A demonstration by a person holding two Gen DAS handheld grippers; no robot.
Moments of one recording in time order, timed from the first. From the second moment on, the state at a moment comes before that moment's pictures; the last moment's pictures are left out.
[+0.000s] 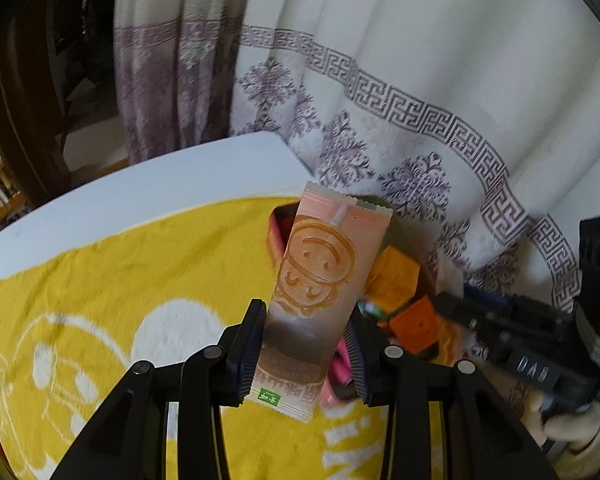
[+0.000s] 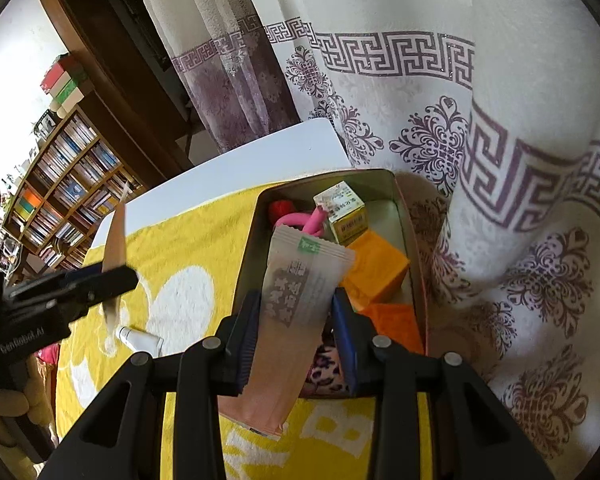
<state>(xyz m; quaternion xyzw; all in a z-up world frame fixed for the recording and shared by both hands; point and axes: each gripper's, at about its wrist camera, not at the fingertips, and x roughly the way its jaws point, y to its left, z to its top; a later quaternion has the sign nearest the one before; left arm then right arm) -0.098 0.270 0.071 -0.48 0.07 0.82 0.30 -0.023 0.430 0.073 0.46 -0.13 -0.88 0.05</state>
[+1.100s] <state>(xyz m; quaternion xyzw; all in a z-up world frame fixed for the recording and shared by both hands) -0.139 0.317 0.051 -0.52 0.04 0.79 0.32 -0.024 0.431 0.068 0.46 -0.12 -0.88 0.05</state>
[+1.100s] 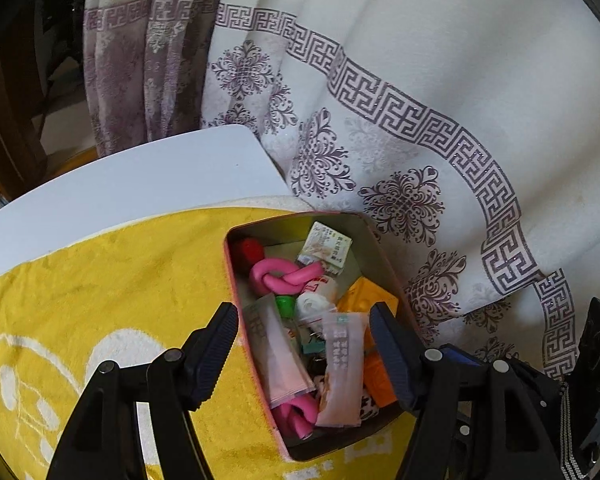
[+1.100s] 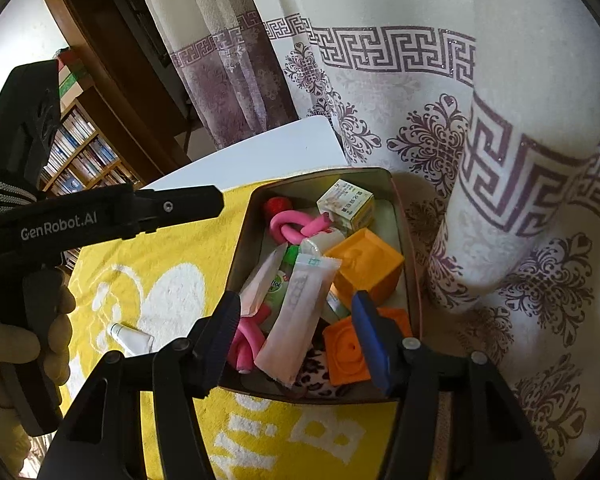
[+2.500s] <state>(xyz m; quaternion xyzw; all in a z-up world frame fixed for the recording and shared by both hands) -0.087 0.053 0.037 -0.56 -0.04 0.81 0.15 0.008 0.270 0.061 0.49 -0.08 -0.85 0.14</state>
